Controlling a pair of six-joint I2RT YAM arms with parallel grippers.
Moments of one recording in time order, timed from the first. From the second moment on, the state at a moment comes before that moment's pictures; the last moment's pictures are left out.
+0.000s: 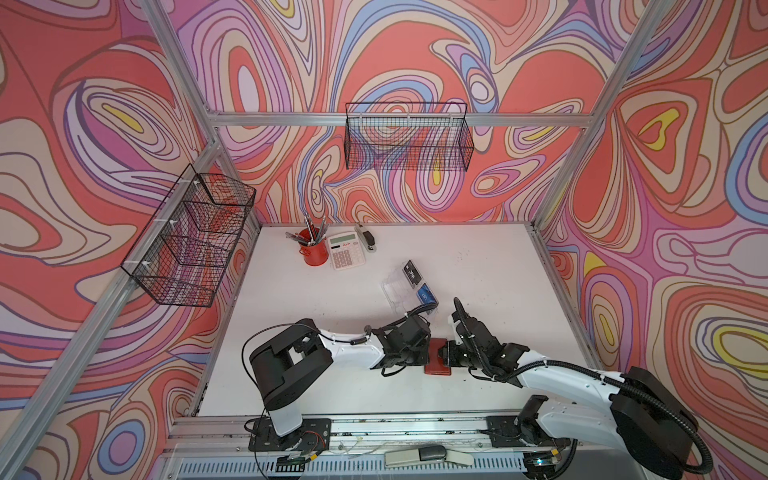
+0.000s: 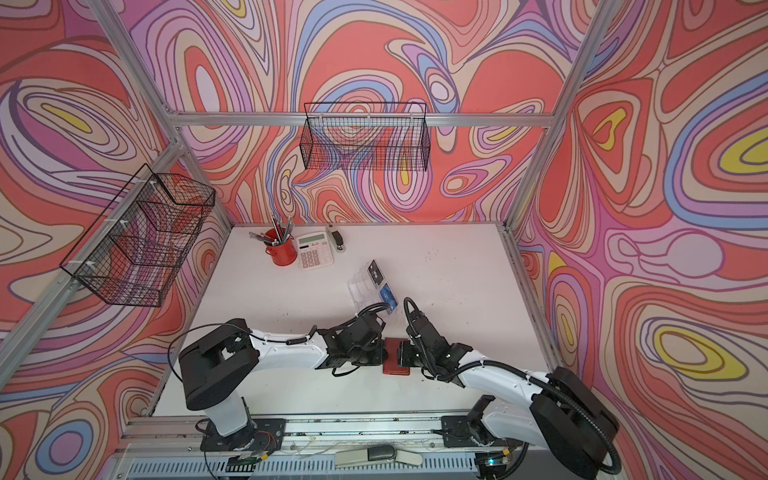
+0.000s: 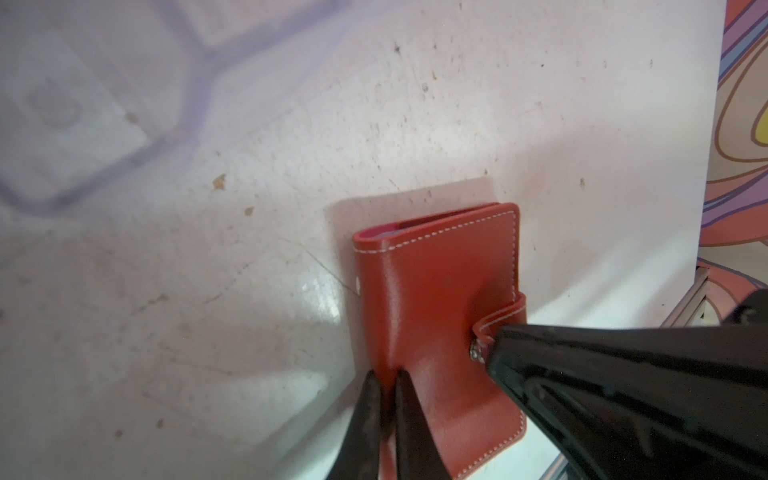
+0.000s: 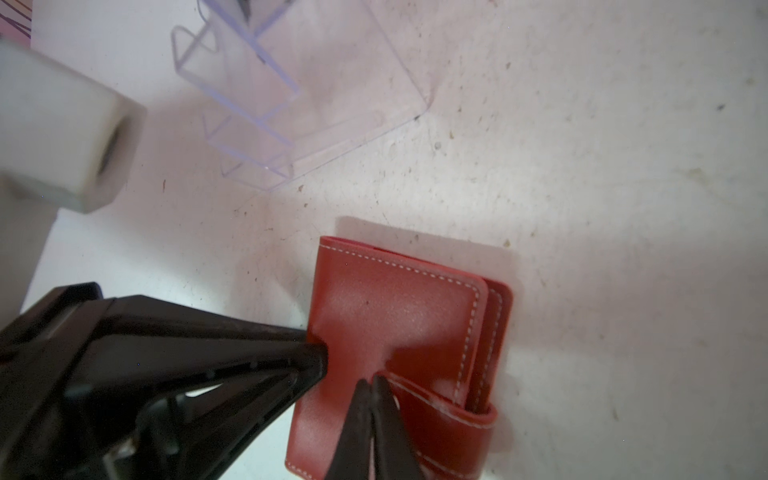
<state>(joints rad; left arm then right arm) -1.03 1.76 0.87 -0.04 0.10 -0.98 0.72 1.16 0.40 -0.11 -0.10 0.74</state>
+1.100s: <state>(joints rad) -1.03 1.76 0.87 -0.04 0.10 -0.98 0.78 1.13 0.34 -0.06 -0.07 0.79</state>
